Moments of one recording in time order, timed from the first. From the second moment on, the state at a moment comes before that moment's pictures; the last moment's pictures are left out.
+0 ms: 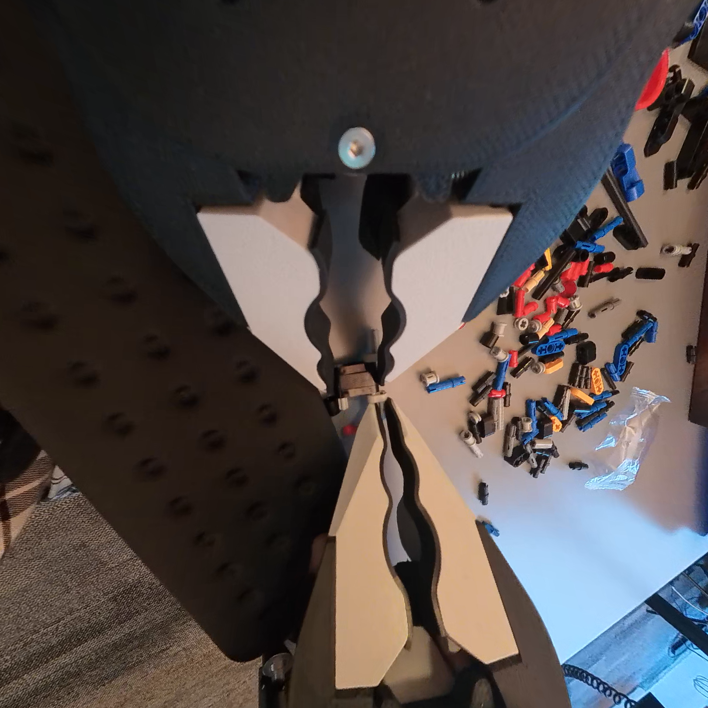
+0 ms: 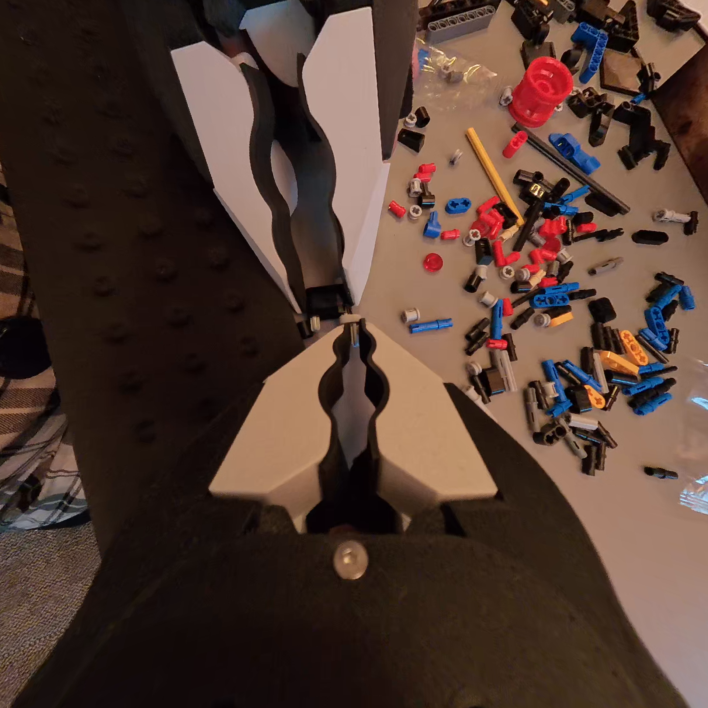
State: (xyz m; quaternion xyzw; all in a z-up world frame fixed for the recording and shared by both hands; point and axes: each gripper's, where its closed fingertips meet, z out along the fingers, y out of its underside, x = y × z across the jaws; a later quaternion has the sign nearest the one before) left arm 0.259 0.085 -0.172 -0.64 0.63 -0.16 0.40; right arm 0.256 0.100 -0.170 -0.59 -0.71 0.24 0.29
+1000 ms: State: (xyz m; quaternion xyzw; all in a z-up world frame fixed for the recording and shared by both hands) left arm 0.185 0.093 -0.115 -0.67 0.56 -0.05 0.49; right arm 0.204 0.100 -0.097 -0.54 -0.69 0.29 0.39
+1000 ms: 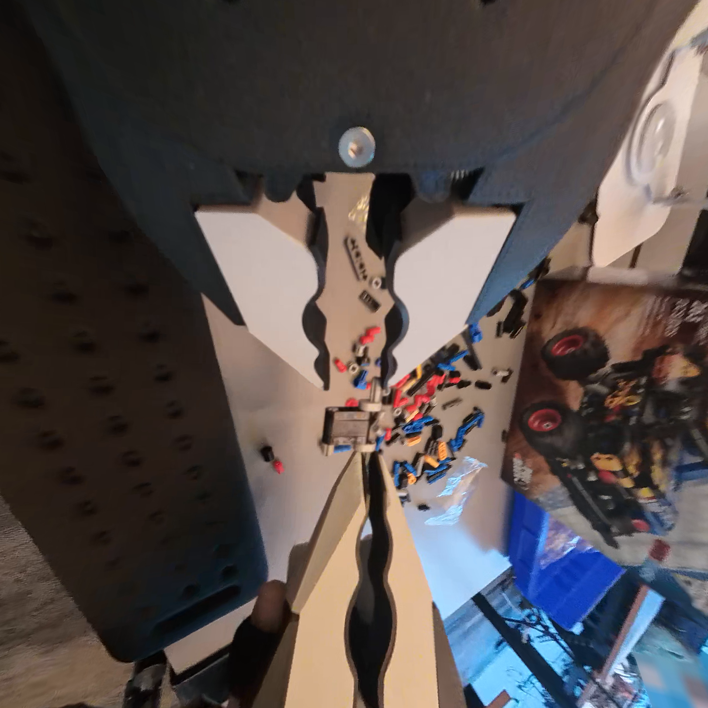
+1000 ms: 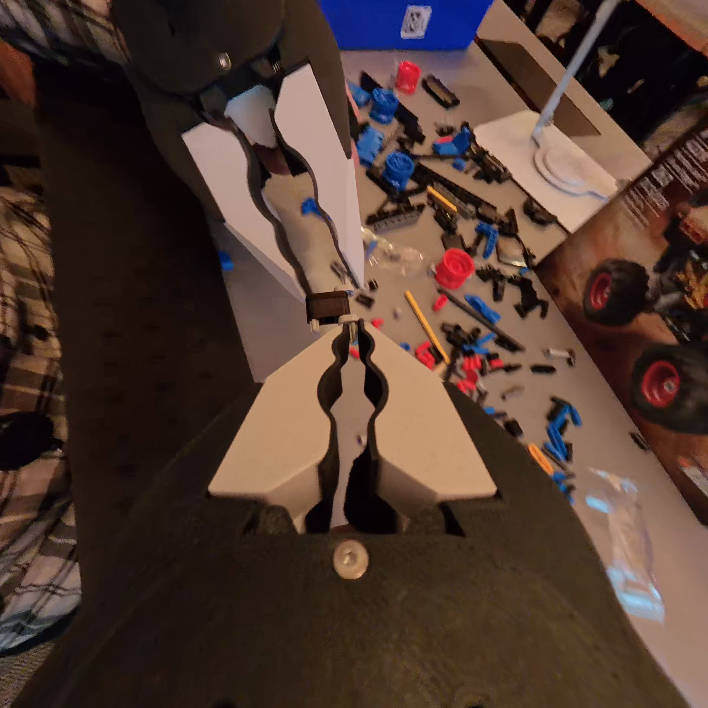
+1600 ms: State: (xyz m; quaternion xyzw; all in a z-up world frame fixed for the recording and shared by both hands) left arm 0.084 0.081 -0.077 -0.68 0.46 0.08 0.57; right arm 0.104 0.079 -0.068 -0.50 -0.68 0.37 0.38
